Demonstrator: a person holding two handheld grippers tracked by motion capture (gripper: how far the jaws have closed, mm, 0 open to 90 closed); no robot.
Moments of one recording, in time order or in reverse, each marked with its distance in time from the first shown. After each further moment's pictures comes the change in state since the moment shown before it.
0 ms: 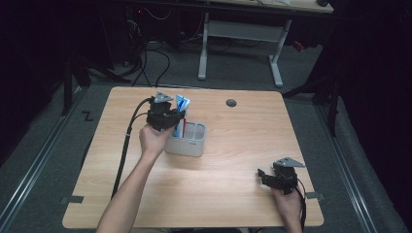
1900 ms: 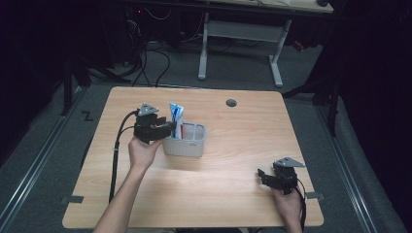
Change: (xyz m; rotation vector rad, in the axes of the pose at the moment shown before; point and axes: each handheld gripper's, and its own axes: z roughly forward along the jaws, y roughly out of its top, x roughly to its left) left arm 0.012 -0.037 -0.029 -0.024 0.017 -0.064; right arm 0.000 0.000 0.000 0.000 -0.002 0.001
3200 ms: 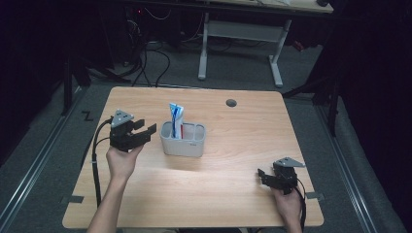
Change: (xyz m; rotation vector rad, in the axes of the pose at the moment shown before) left arm 0.021 -0.021 -0.056 -0.098 0.096 -0.010; right arm 0.000 0.000 0.000 -0.001 -0.001 0.000
